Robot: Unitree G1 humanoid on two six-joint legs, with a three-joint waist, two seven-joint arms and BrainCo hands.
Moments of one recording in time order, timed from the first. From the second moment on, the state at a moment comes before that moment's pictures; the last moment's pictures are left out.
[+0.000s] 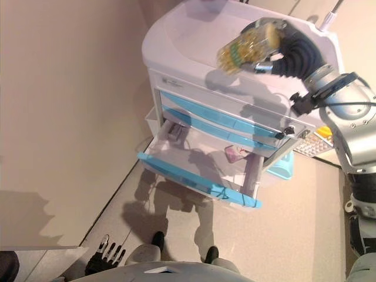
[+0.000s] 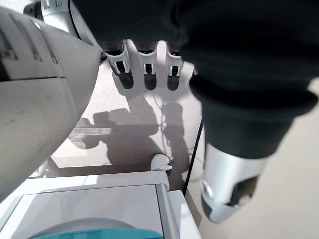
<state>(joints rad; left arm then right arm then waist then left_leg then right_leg) 0.20 0.24 0.17 1.05 -1.18 0.05 -0.31 -0.66 -1.01 0.06 -0.06 0.42 0.08 0.23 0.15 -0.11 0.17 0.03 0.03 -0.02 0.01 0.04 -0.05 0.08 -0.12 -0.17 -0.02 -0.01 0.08</state>
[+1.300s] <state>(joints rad) 0.21 0.32 0.17 1.03 -1.10 0.16 -0.23 -1.06 -1.08 0.55 0.80 0.20 0.14 0.46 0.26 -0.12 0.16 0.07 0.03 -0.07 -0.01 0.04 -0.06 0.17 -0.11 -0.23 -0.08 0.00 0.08</state>
